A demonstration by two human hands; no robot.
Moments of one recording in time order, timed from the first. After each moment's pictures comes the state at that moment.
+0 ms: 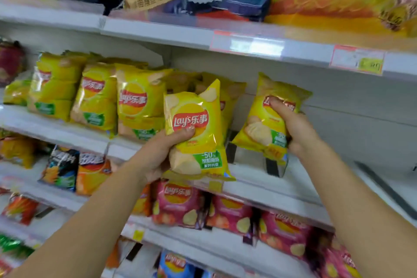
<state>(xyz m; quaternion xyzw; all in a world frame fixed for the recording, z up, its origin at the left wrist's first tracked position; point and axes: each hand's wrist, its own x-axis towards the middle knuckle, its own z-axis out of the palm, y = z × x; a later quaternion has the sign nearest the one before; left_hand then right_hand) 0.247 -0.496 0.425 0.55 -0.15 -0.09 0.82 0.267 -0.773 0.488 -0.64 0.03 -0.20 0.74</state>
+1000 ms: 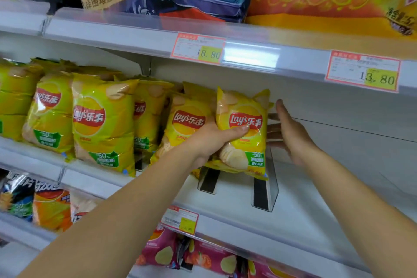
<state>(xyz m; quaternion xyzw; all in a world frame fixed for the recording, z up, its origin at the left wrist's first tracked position) 0.339 -0.639 0.472 0.67 -0.20 -0.05 0.71 0.325 -0.828 0.503 -0.79 0.03 -0.18 0.58</state>
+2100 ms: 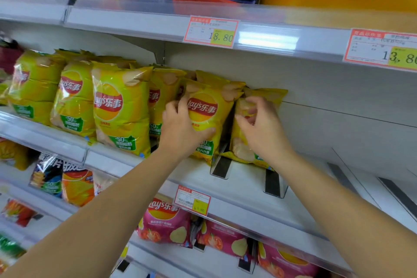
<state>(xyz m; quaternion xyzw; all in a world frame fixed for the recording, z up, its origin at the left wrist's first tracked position) 0.349 -0.569 0.434 0.88 -0.05 0.32 0.36 0.313 -0.753 0.472 -0.88 -0.09 -0.35 0.31</state>
